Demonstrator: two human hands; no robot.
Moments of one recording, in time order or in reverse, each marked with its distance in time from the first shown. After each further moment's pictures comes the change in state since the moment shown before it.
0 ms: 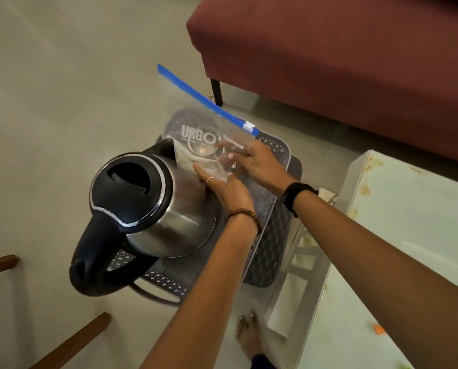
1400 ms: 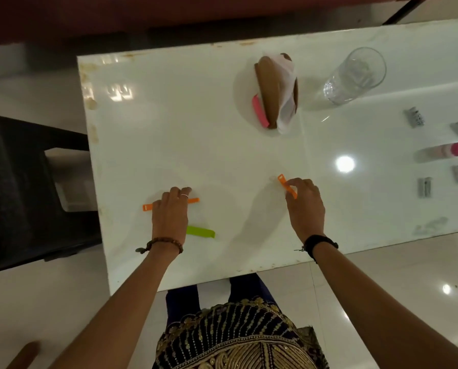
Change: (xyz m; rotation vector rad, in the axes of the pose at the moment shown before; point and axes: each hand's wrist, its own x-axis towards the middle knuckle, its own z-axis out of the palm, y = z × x) left_hand -0.265 -0.271 0.035 1.781 -0.959 0.976; right_hand -0.540 0.217 -0.194 -0.442 0.896 0.899
